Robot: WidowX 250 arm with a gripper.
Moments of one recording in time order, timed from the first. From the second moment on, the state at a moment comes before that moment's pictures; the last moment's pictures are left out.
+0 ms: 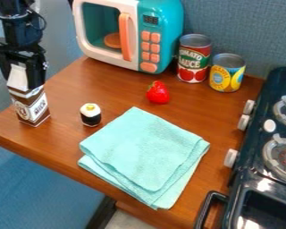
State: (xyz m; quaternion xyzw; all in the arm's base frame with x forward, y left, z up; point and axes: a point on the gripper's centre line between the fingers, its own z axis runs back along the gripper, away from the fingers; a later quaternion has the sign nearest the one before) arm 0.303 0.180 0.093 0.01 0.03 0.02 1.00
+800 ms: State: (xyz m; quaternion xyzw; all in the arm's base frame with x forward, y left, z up) arm 0.333 0.157 0.153 0.04 0.00 -0.01 1.00
